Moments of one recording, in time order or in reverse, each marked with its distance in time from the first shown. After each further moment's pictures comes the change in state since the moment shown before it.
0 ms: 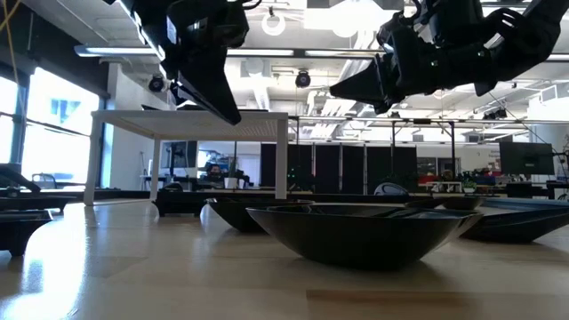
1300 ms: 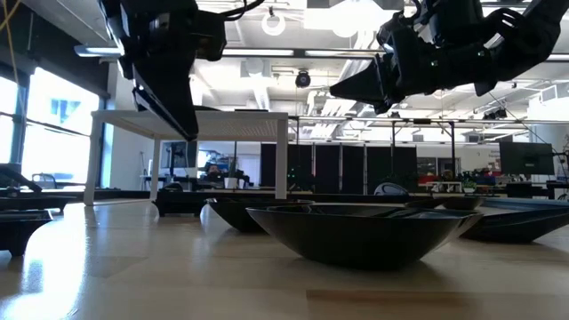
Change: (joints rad) left arm -0.058 0.000 -0.001 -0.159 0.091 -0.175; right arm 0.000 0.000 0.000 0.000 0.000 0.000
